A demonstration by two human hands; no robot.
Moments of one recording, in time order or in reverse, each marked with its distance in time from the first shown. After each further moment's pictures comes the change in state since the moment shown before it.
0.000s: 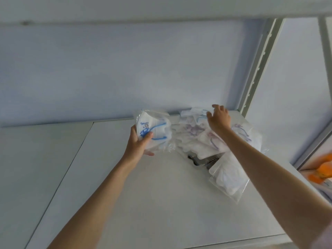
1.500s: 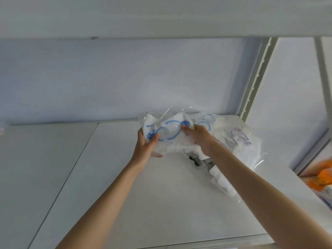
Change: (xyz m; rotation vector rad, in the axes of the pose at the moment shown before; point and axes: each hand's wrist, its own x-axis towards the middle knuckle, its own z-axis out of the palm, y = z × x) left_hand -0.021 0.004 0.011 -0.082 -0.034 0.010; right_hand -0.091 -0.066 -0.005 0.805 -0.437 0.210
